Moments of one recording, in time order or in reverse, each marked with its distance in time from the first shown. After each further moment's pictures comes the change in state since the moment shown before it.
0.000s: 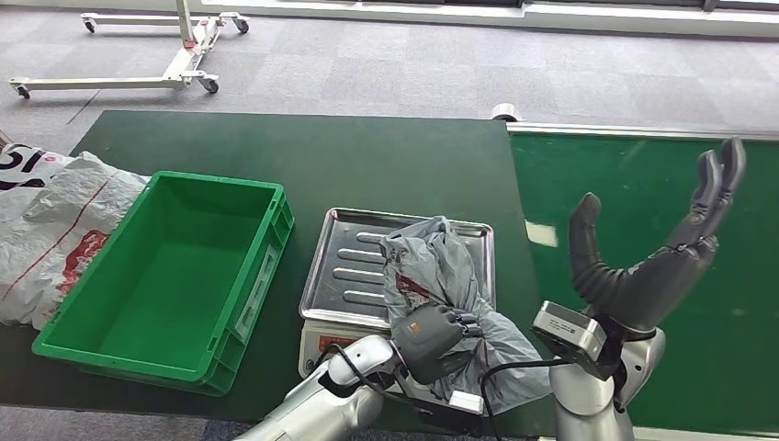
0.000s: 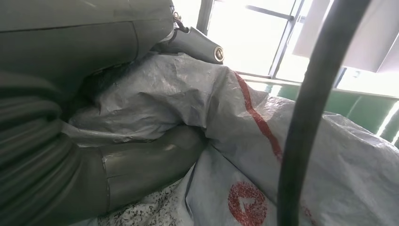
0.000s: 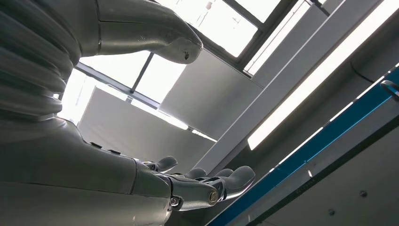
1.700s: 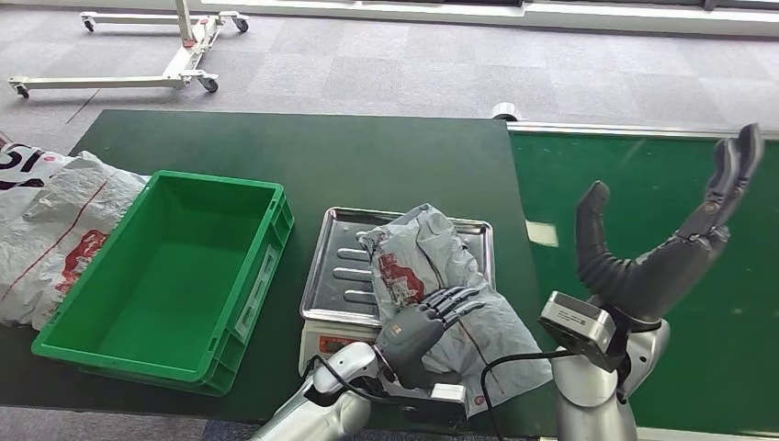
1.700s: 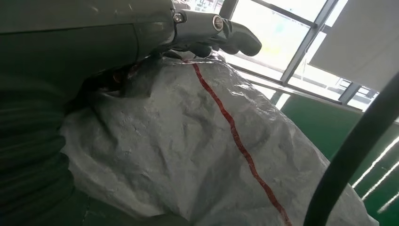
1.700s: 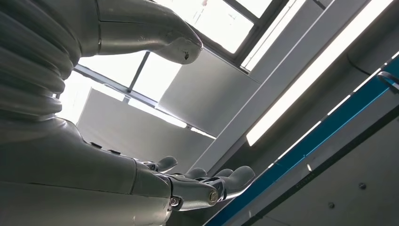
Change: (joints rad) left arm 0.102 0.027 0.074 -0.145 0.097 -0.020 -0.024; right arm -0.036 0.000 0.000 0.000 -0.012 0.000 0.013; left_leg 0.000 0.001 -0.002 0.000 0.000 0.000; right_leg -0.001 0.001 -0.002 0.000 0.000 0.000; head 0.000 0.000
